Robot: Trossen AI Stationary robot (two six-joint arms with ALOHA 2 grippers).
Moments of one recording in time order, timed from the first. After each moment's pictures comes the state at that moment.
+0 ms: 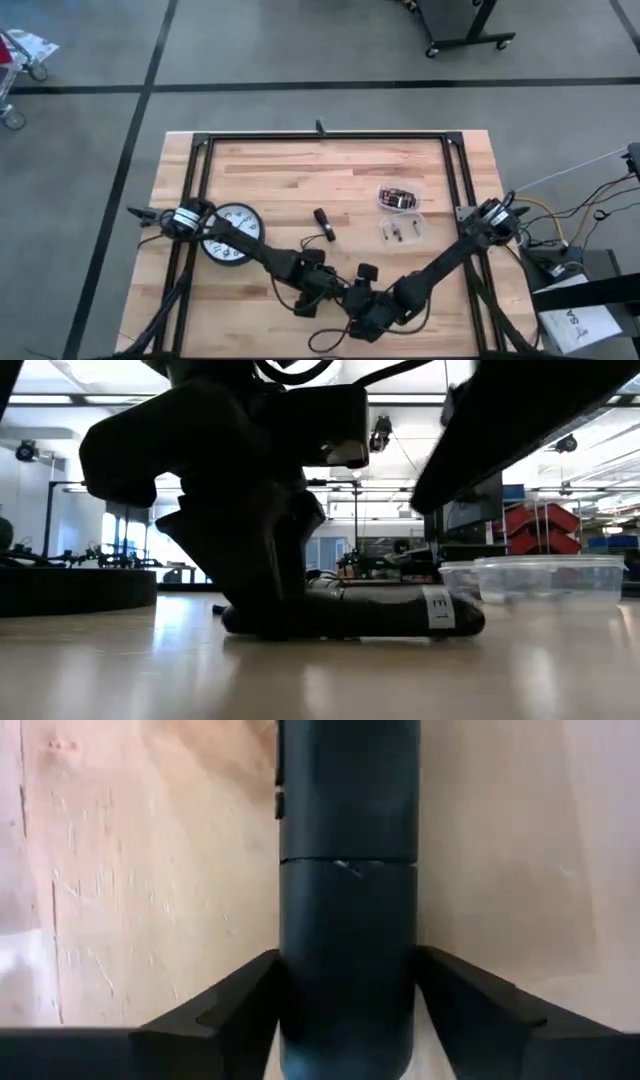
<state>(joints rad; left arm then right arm) -0.40 2.09 1.45 -0.56 -0.06 -0.22 0.63 1.94 1.31 -0.39 0.50 0.68</state>
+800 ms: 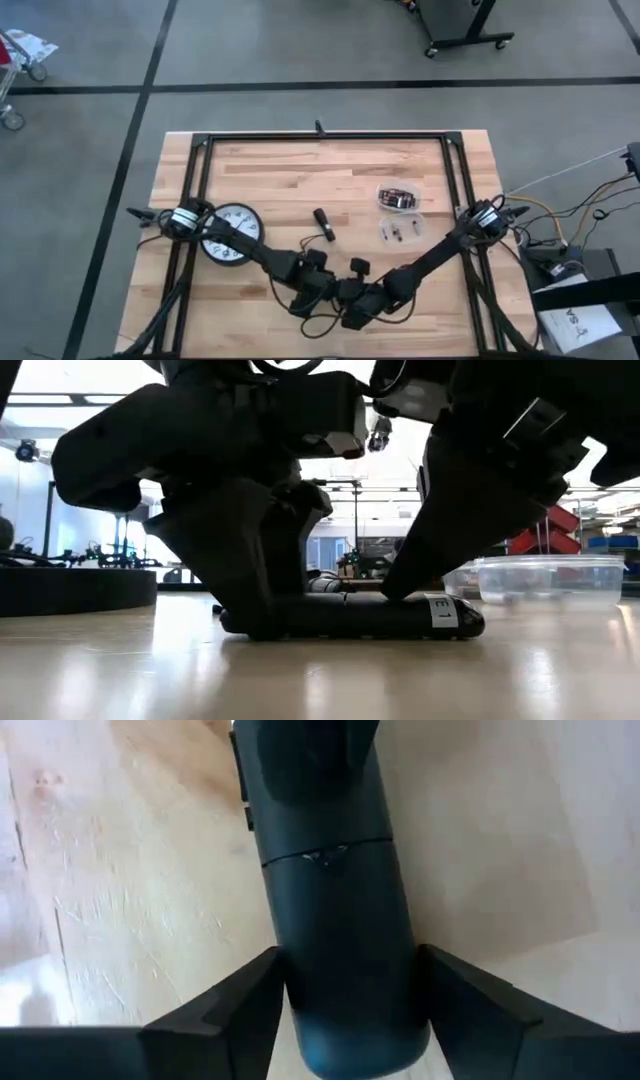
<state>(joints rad) -0.42 2.05 1.44 -0.56 -0.08 -0.10 0.56 2.02 1.24 -0.27 0.43 0.64</state>
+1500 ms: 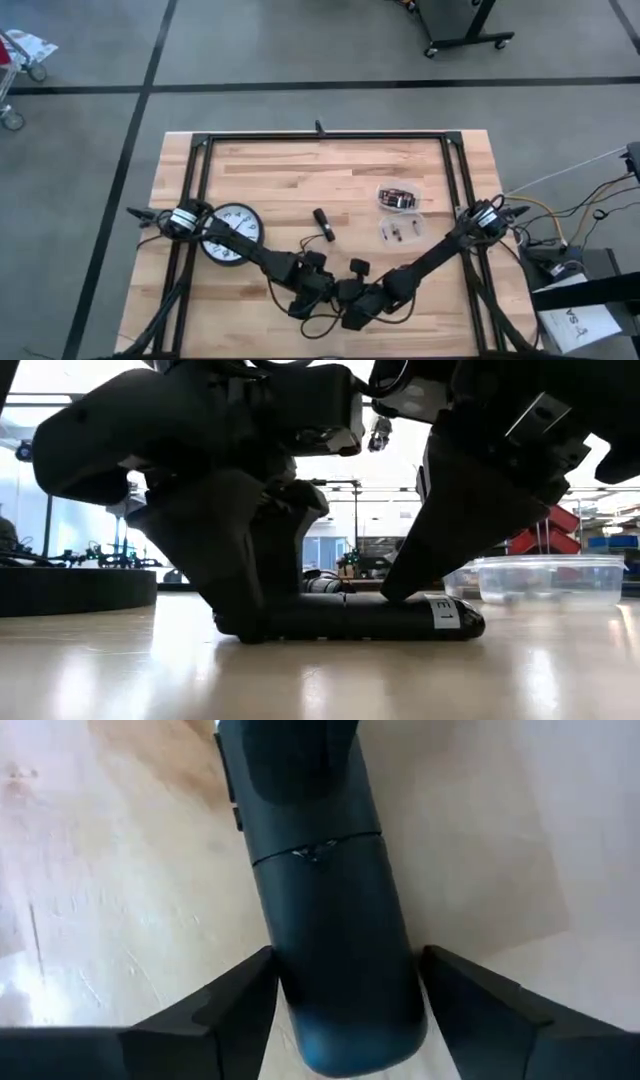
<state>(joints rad) -0.43 2.04 1.43 -0.56 -0.05 -0.12 0.56 2.02 1.24 -0.27 0.42 0.64</state>
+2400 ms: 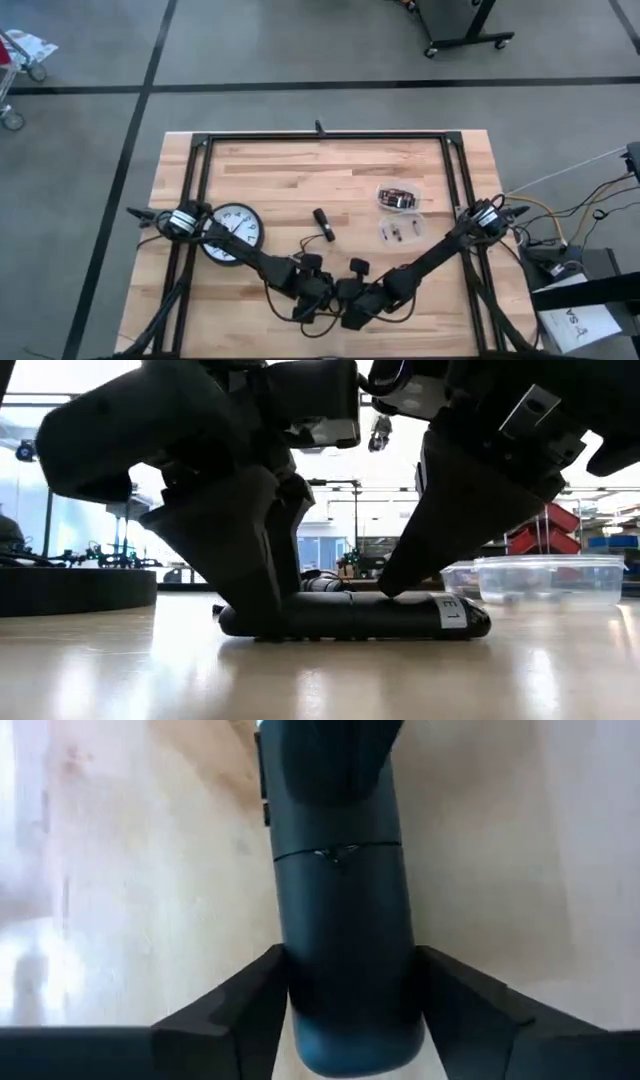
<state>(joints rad) -0.45 2.04 1.44 -0.54 -0.19 -0.27 0.56 2.02 1.24 -0.25 0.42 0.65</state>
